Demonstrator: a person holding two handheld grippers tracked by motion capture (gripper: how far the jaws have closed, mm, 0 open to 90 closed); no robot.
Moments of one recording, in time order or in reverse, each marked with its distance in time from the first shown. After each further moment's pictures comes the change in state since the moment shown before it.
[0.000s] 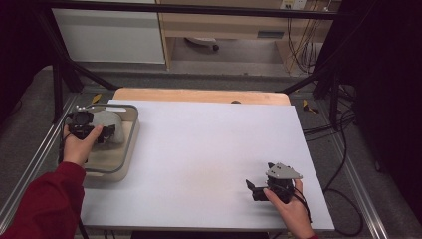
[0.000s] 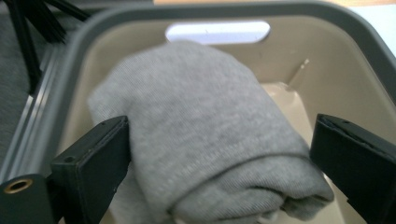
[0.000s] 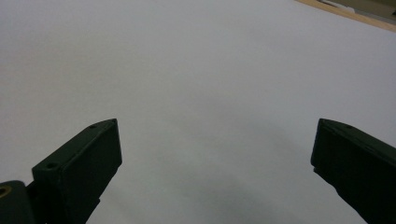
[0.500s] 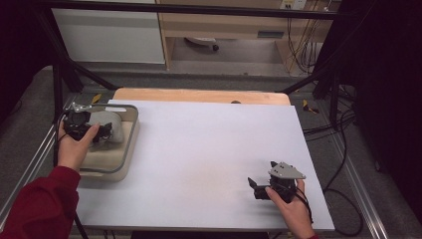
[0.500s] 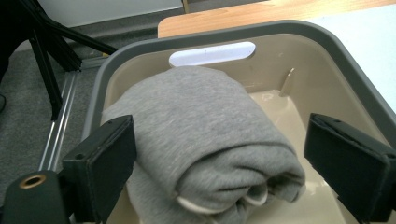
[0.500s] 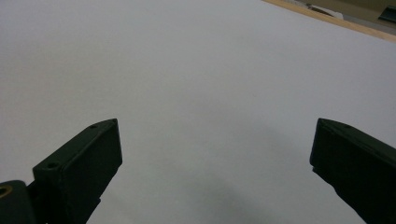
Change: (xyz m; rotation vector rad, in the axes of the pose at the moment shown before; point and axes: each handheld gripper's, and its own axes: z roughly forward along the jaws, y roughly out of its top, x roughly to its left) left arm -0.007 0.006 -0.025 -0.079 0.054 0.105; right arm -0.004 0.001 -0.004 -0.024 -0.030 0.016
